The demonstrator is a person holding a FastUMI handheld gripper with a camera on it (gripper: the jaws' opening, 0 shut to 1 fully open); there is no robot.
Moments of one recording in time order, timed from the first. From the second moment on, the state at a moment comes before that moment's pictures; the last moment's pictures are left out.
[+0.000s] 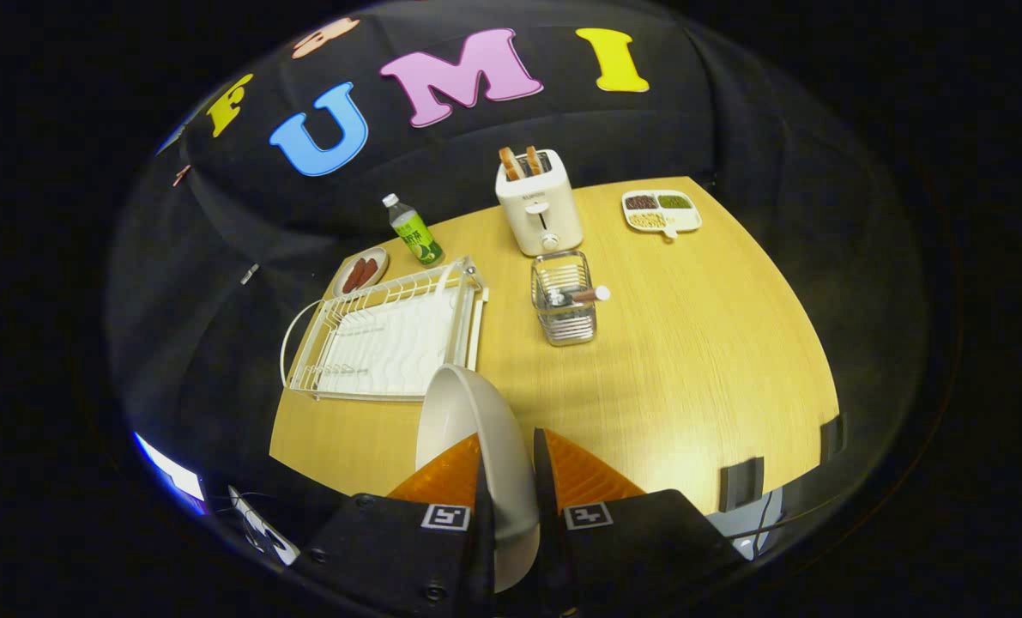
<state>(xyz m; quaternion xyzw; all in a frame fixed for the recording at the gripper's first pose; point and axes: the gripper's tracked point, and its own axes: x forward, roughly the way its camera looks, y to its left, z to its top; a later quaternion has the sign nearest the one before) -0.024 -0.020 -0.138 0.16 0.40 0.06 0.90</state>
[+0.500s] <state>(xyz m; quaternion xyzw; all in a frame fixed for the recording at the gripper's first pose) 0.023 -0.038 -0.233 0.16 0.47 0.11 0.86</state>
